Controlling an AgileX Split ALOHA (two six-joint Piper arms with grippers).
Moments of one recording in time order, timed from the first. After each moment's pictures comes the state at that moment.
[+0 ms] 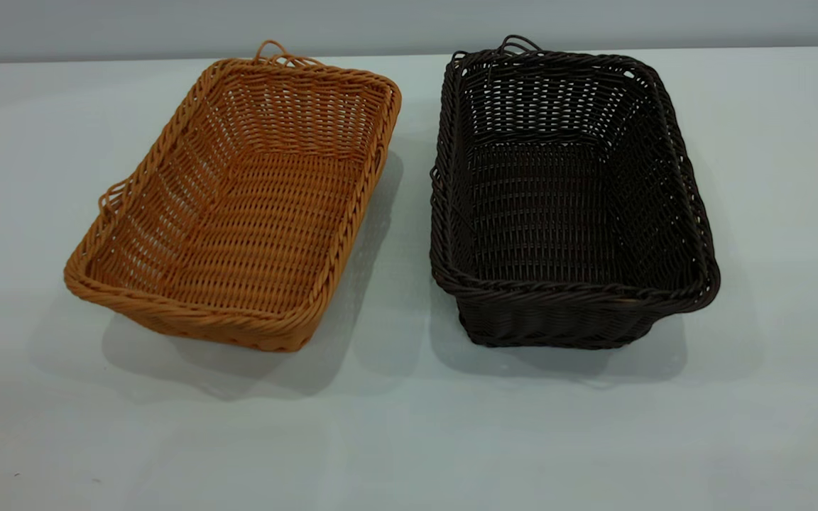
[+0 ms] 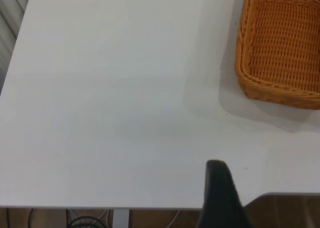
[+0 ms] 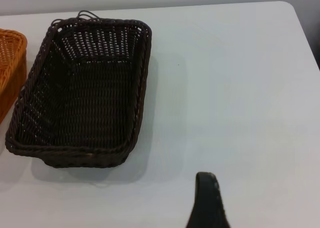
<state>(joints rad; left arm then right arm) 0.04 -0.02 -0.51 -0.02 1.14 0.01 0.02 -0.02 -0.47 0.07 1.11 0.00</state>
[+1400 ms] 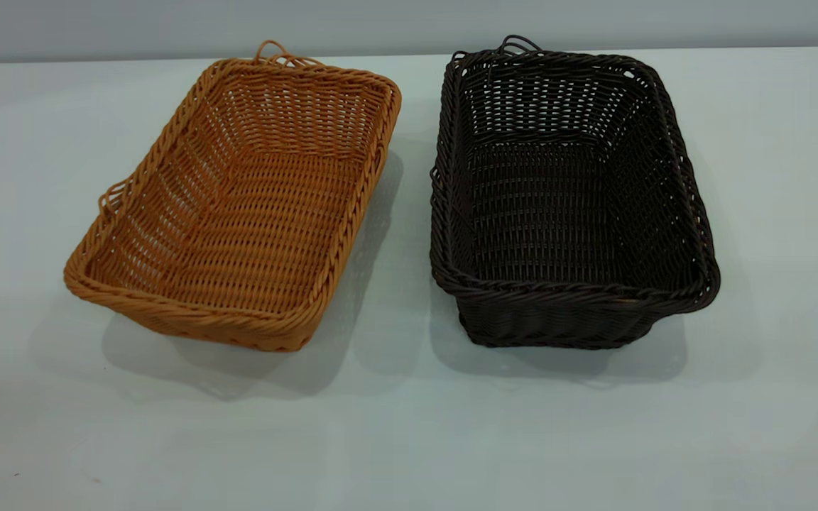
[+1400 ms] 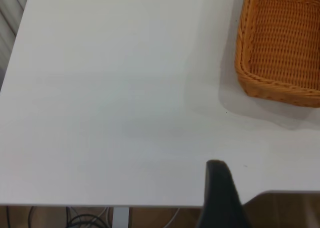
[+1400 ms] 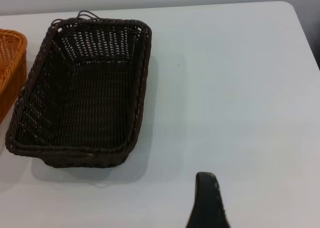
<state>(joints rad) 0.04 -0.02 -0.51 -0.02 1.14 0.01 0.02 -0.02 -0.47 0.07 1.11 -0.01</state>
